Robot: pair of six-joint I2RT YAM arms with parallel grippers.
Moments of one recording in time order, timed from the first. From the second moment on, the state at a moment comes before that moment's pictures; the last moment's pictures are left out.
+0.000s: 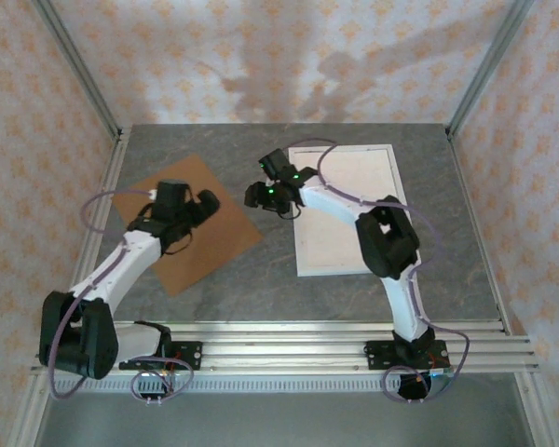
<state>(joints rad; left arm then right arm) -0.09 1.23 0.80 -0.39 0.00 -0.84 0.71 2.17 1.77 -0.56 -0.21 0.73</state>
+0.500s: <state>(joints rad) 0.14 1.37 0.64 -0.33 0.07 -0.86 0.79 2.38 1.99 -0.76 -0.15 0.63</state>
